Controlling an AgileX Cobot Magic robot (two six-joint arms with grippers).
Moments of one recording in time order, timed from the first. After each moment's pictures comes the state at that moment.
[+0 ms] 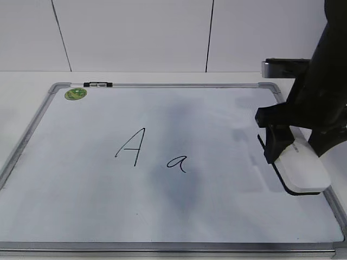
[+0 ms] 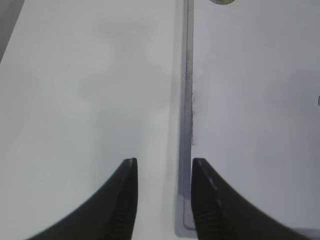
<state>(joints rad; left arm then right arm) 0.04 0.72 -0.74 -0.02 0.88 -0.02 0.32 1.69 -1.28 0.08 1.22 0.18</state>
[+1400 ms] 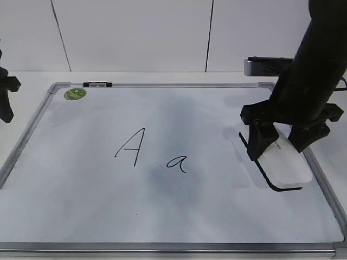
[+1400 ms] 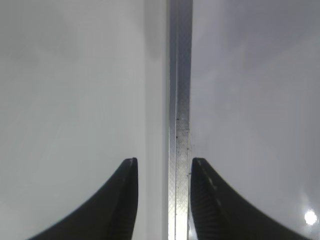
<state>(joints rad) 0.04 1.93 -1.47 -0.15 1.03 0.09 0.33 1.74 -1.33 0.15 1.22 0.07</state>
